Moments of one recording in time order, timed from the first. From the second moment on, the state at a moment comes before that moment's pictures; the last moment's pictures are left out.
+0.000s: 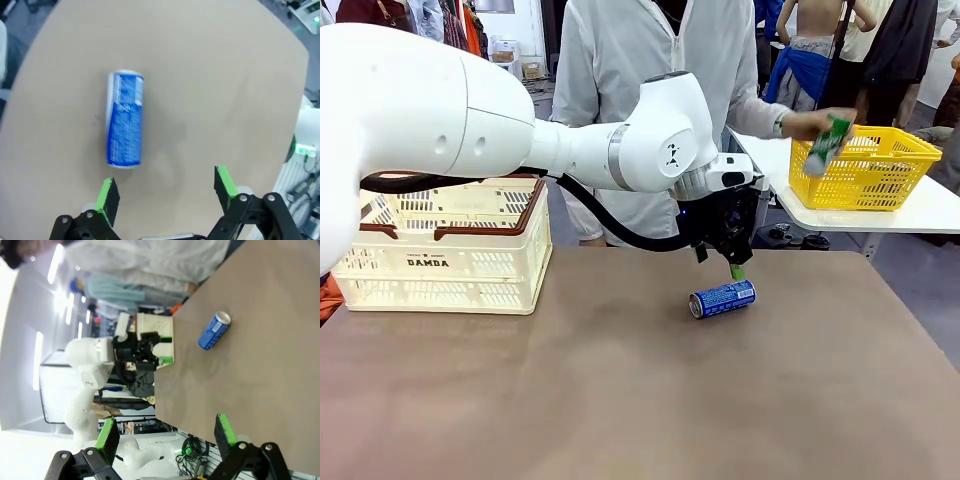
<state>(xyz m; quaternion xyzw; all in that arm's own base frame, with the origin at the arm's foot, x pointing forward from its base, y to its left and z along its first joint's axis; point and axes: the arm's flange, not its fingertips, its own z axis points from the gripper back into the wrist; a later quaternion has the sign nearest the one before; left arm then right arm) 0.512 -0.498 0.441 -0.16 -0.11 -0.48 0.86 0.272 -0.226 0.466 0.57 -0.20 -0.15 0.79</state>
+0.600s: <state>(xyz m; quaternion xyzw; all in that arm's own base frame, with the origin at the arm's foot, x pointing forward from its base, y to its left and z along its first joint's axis) 0.485 -0.379 0.493 -0.28 -0.09 -0.56 0.78 0.272 -0.226 0.466 0.57 -0.20 -0.15 0.79</state>
